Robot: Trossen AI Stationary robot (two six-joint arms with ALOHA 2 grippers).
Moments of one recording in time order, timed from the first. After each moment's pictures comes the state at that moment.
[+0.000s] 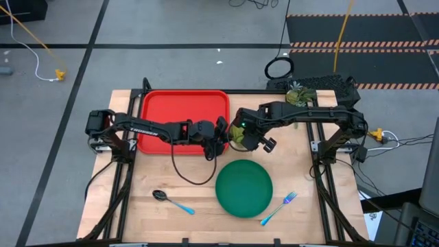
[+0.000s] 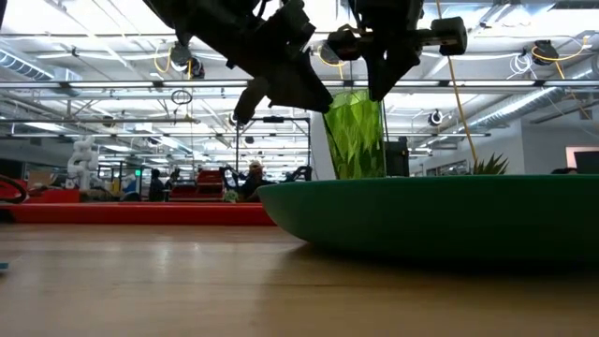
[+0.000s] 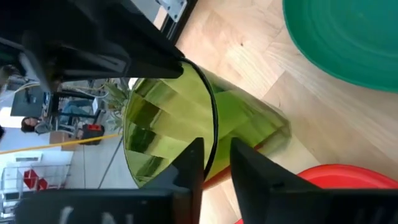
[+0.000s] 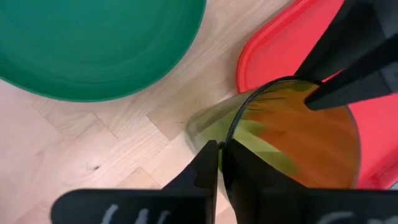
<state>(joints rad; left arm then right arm) 0.04 1.66 1.08 0.07 -0.15 1.08 -0.10 1.62 1.48 -1.10 -0.06 -1.02</state>
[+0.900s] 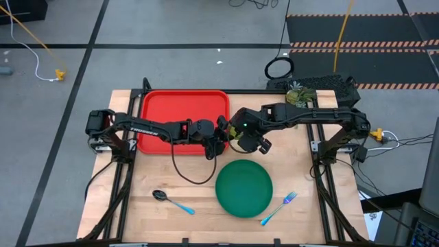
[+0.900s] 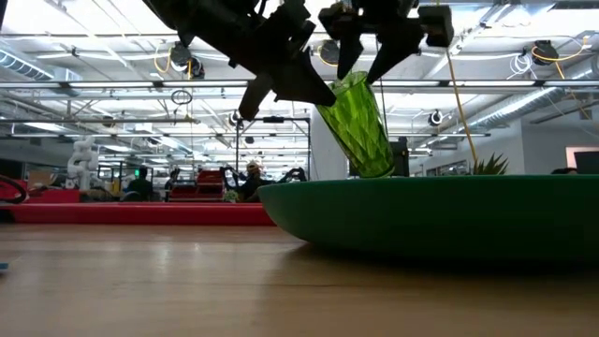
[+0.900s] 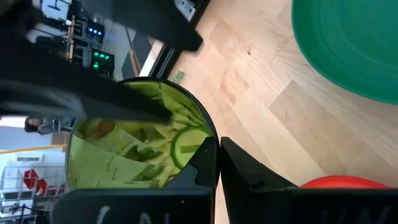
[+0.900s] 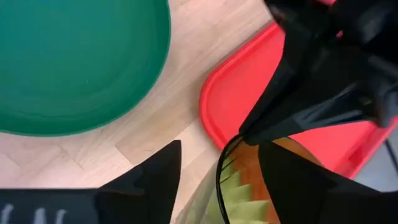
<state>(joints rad) 0.04 1.67 1.08 0.10 -0.13 1.06 -0.06 1.59 1.48 -0.97 -0.04 -1.01</state>
